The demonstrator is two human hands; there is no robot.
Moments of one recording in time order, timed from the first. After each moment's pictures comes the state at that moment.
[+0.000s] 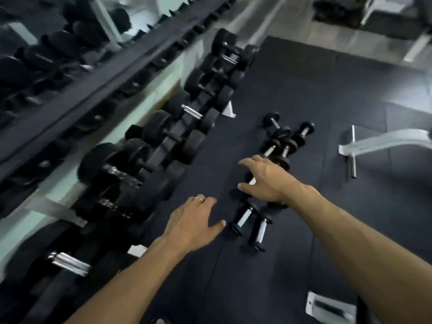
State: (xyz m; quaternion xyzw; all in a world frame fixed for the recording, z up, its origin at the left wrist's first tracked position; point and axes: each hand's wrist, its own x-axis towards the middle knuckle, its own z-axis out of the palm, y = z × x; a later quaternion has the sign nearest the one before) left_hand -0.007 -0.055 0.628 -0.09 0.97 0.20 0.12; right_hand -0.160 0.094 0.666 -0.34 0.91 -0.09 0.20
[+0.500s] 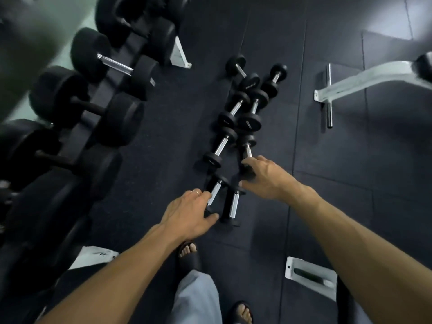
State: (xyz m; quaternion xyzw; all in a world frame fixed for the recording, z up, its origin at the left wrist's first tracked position) left_hand -0.161 0.024 0.467 -0.01 0.94 0.20 0.26; right_hand -0.274 0.208 0.486 -0.18 0.92 -0.13 0.31
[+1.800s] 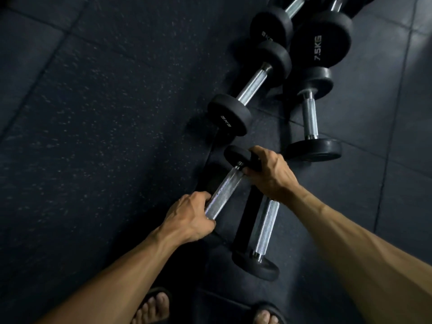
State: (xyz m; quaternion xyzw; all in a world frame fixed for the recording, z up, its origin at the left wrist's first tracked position) left_hand -0.257 0.023 -0.052 -0.17 0.87 0.32 0.33; right_hand -0.384 0.185 -0.041 -0.14 0.93 -0.24 0.26
